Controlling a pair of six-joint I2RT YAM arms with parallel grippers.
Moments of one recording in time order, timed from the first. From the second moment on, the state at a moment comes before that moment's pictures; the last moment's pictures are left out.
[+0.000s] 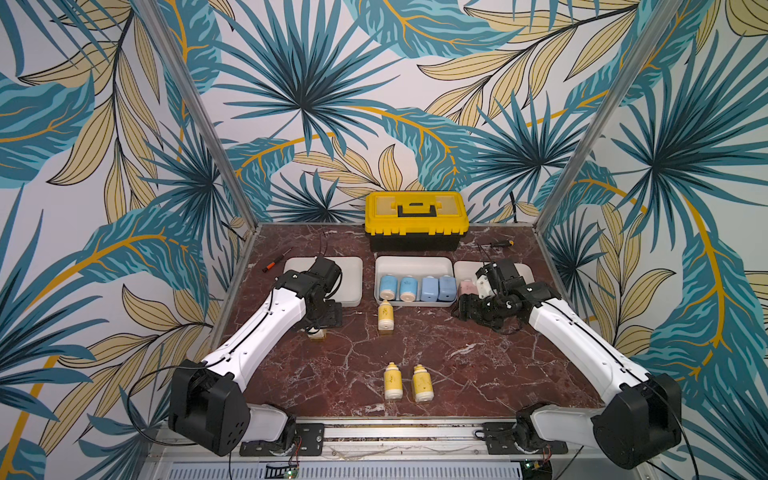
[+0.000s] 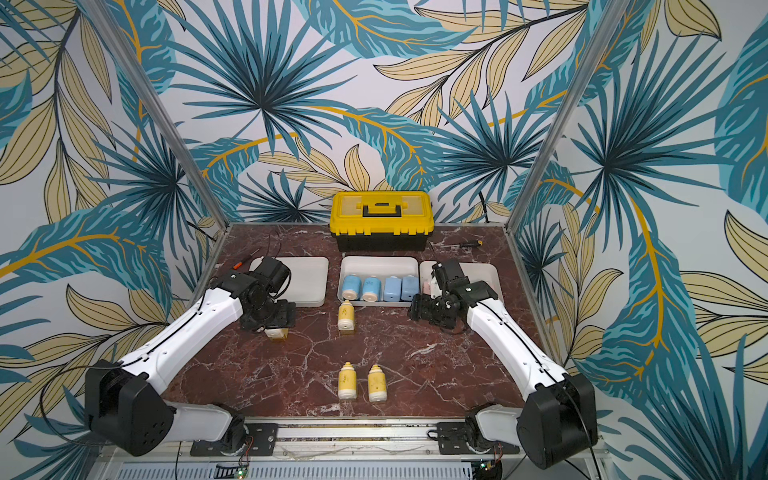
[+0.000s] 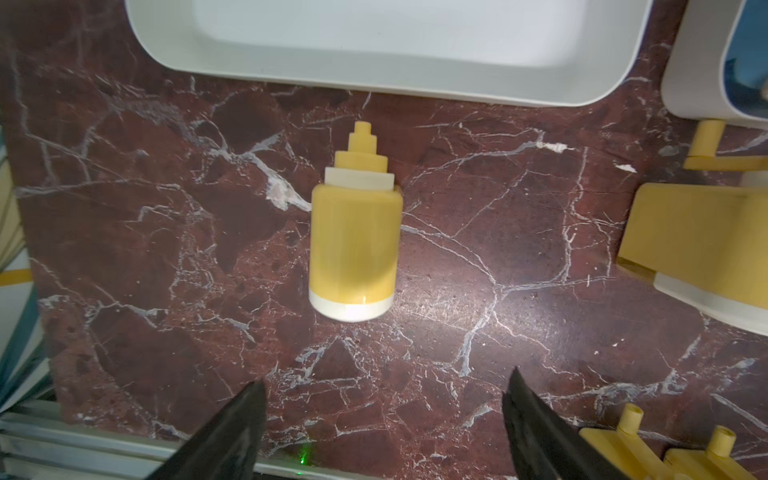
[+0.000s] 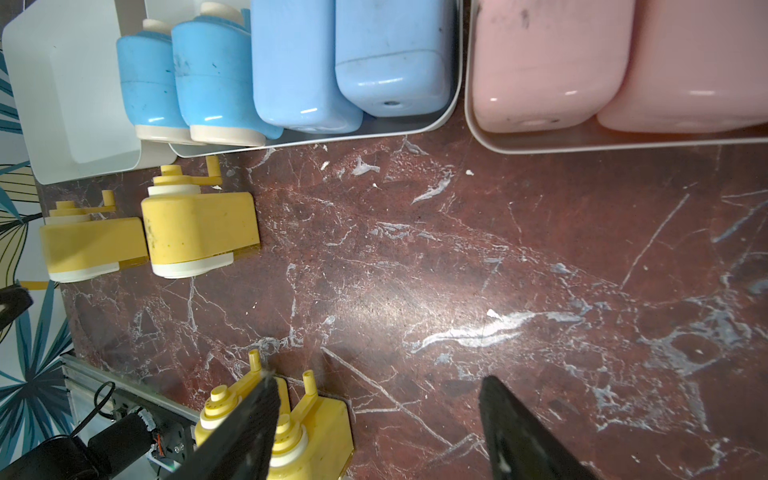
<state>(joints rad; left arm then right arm) -0.34 1.38 1.15 -1.16 -0.11 -0.51 0.29 1.30 1.05 -0.88 -0.24 0.47</state>
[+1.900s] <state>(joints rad) -0.15 1.66 1.17 -1.04 0.06 -0.34 0.29 1.36 1.07 -0.88 -0.24 0.48</state>
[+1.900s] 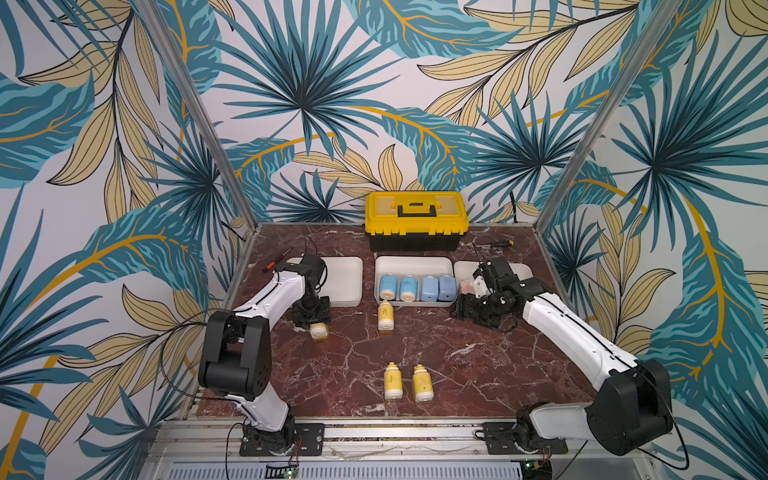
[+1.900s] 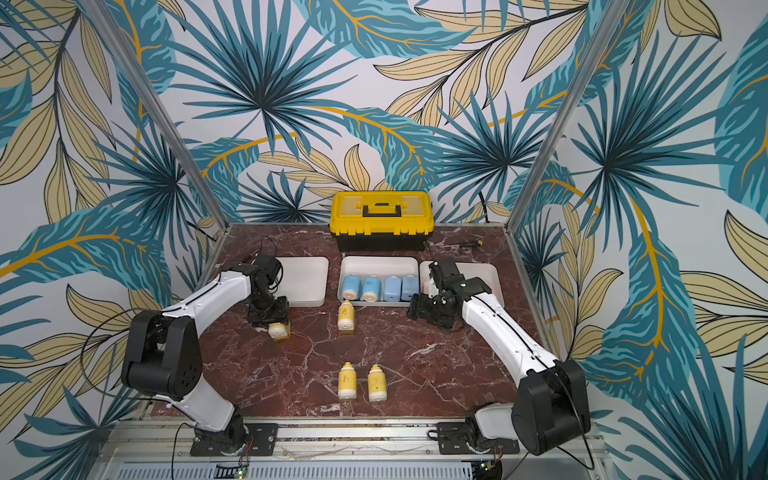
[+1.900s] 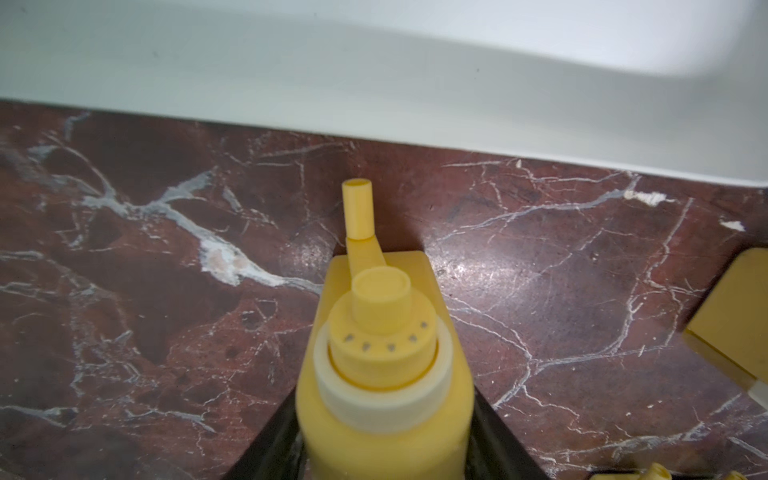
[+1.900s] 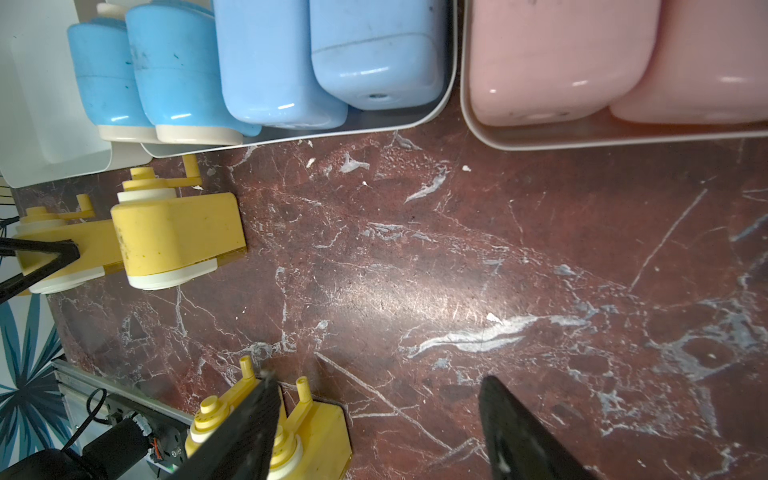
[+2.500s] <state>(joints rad) -0.16 1.66 1.17 -1.04 0.04 -0.36 0.29 1.37 1.07 -0.88 -0.24 0.48</state>
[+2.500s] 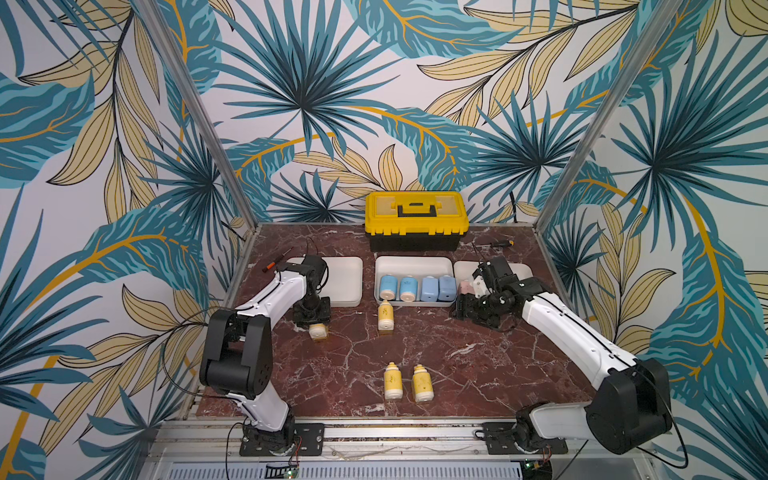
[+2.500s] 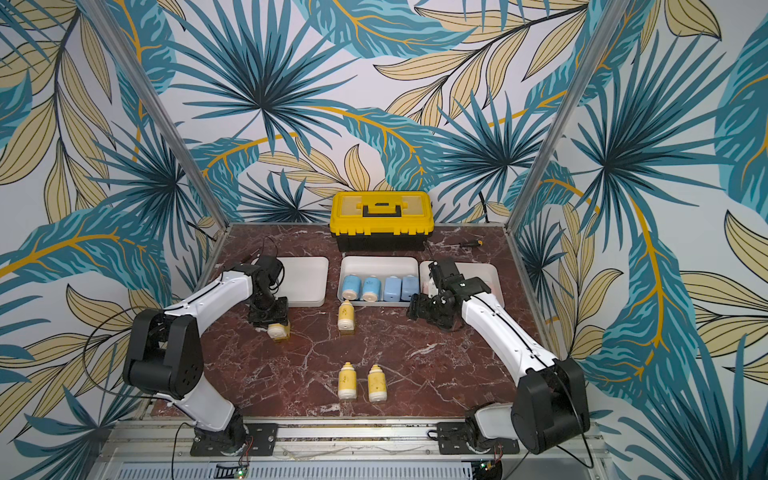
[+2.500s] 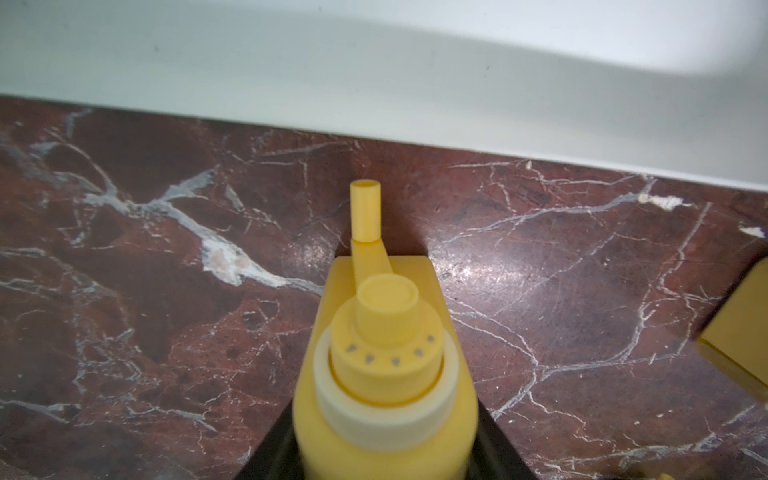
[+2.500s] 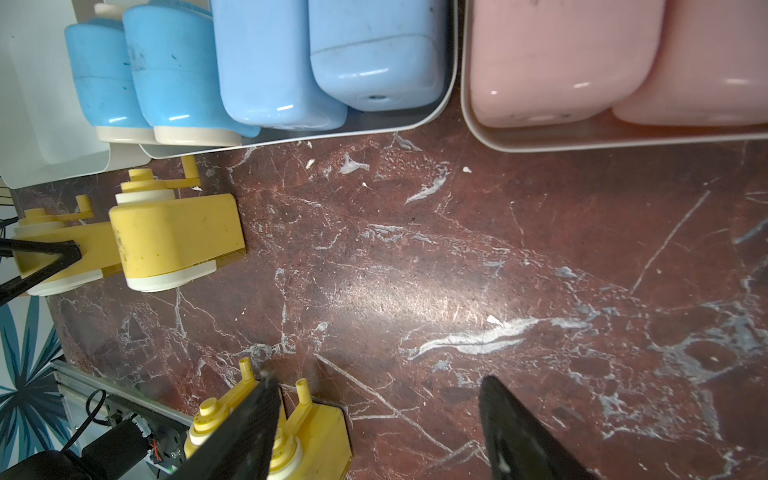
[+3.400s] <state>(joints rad) -0.21 1.56 1.36 -1.11 0.11 -0.39 0.29 1.37 1.06 -0.86 -0.24 0.48</state>
